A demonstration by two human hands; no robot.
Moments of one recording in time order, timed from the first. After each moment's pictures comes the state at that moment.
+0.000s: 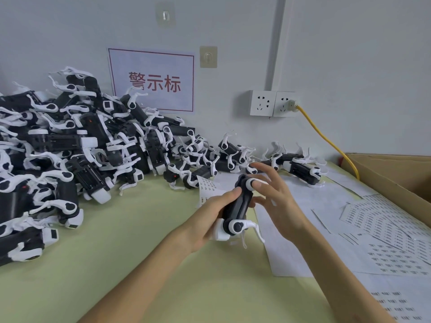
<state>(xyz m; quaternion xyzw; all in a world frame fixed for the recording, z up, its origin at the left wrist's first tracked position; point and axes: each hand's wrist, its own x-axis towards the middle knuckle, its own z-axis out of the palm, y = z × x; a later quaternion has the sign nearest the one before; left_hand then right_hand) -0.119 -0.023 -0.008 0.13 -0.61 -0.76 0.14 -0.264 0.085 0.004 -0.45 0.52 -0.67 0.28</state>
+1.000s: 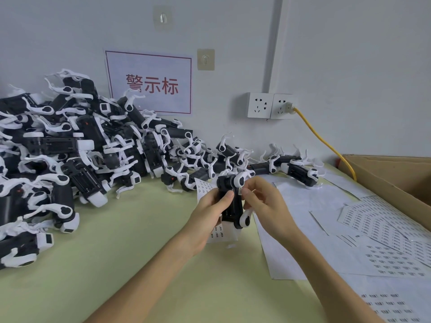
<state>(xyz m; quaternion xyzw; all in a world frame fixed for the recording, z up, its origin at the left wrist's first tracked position) -0.127 -0.023 -0.018 0.21 -0.63 -0.69 0.27 -0.254 0.076 -0.005 -0.50 0.62 -0.59 0.11</state>
